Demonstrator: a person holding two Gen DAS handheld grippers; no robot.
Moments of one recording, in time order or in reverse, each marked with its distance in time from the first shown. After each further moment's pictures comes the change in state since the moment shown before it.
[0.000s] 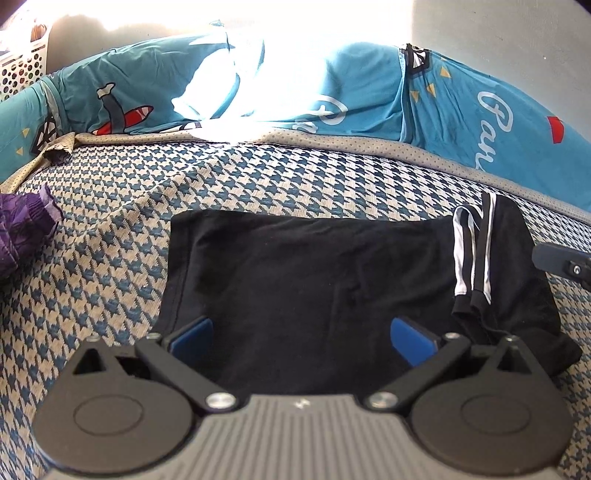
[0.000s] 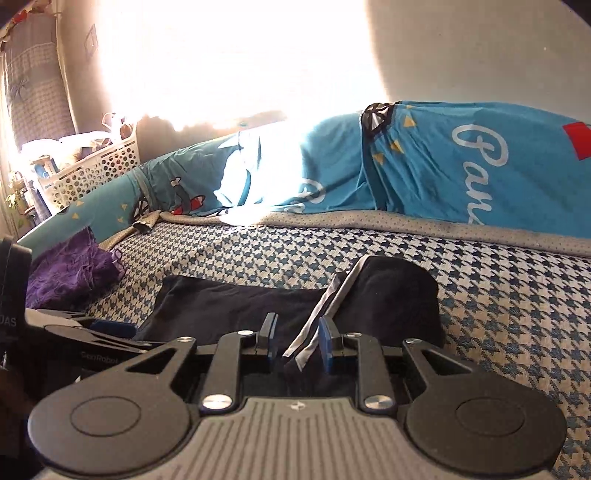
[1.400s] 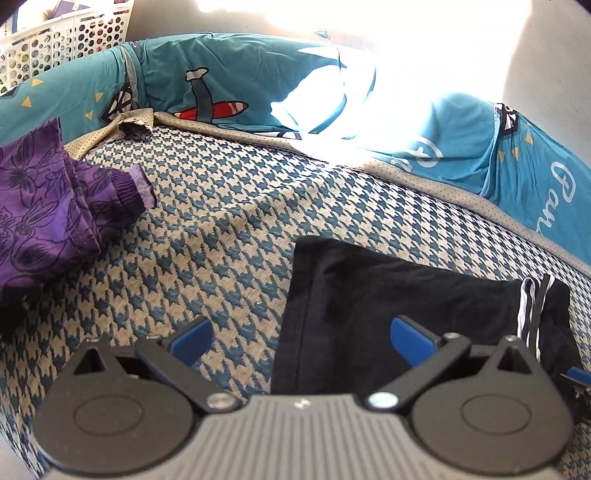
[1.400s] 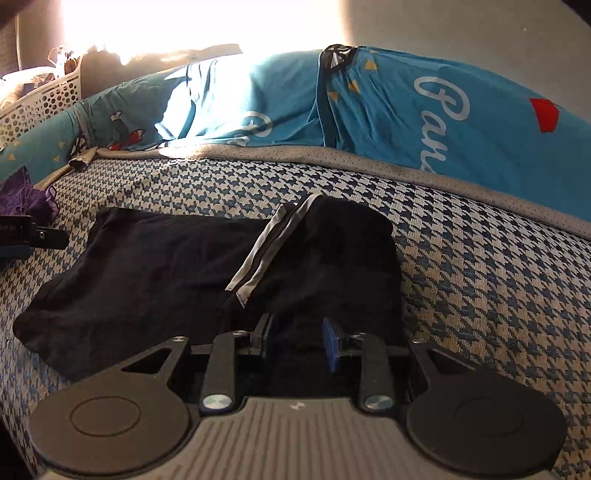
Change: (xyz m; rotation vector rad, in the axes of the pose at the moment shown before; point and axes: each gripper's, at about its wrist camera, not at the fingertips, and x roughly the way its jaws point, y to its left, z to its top) left arm -0.019 0.089 0.015 -0.185 -0.028 0.092; right arm 0.017 0.023 -0.029 -0.073 0.217 -0.205
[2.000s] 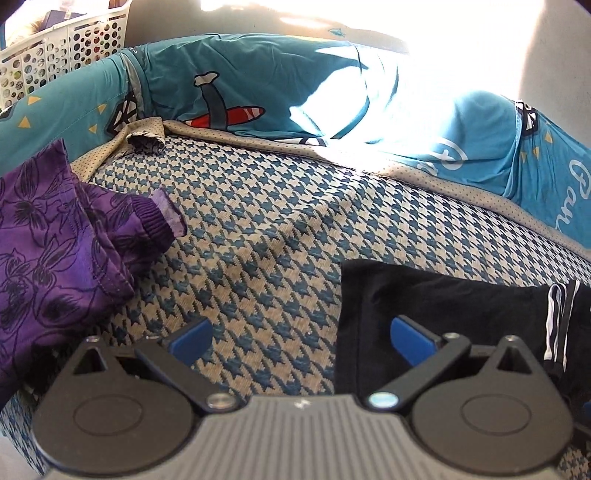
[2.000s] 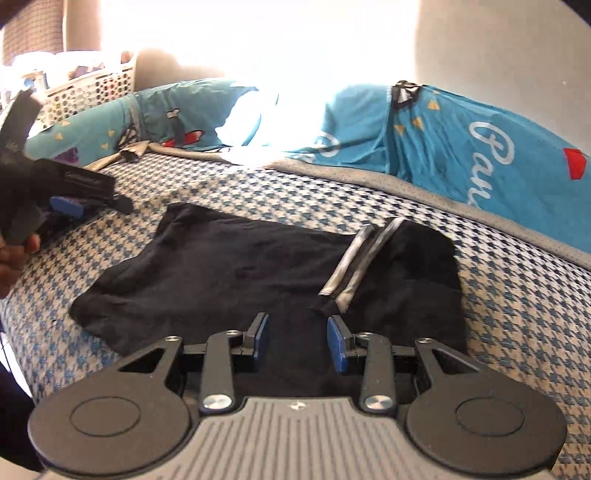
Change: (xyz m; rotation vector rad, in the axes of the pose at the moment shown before) left arm 0.011 0.028 0.029 0.042 0.053 0.003; right arm -0.035 0.082 -0.012 -0.126 -0.071 0.091
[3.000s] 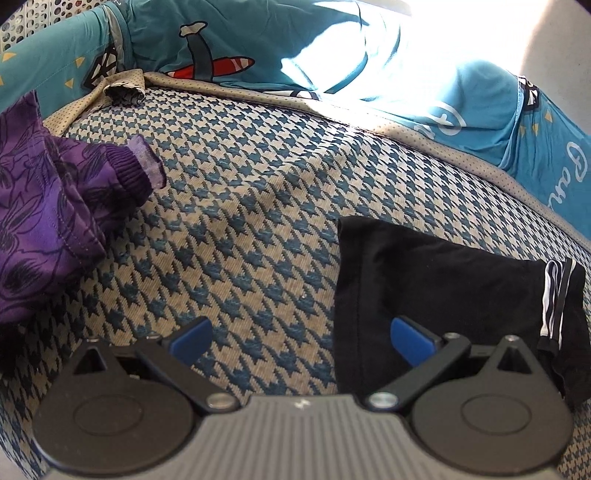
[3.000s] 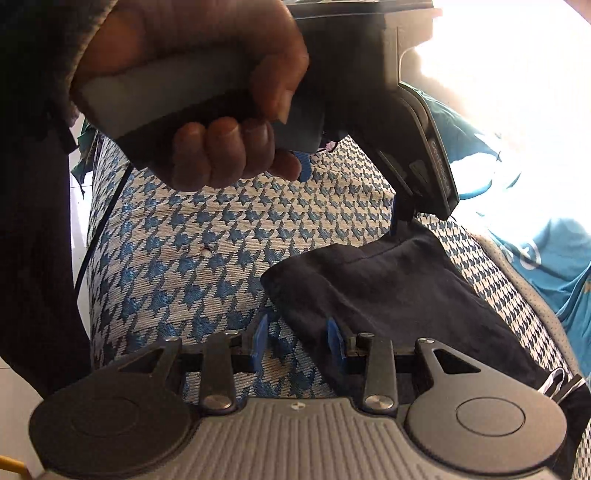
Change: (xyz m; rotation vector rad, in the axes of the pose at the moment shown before) left arm 0.026 0.017 -0.010 -0.029 0.134 -0.091; right arm 0.055 0.170 -0.033 -0.611 -0.067 0.147
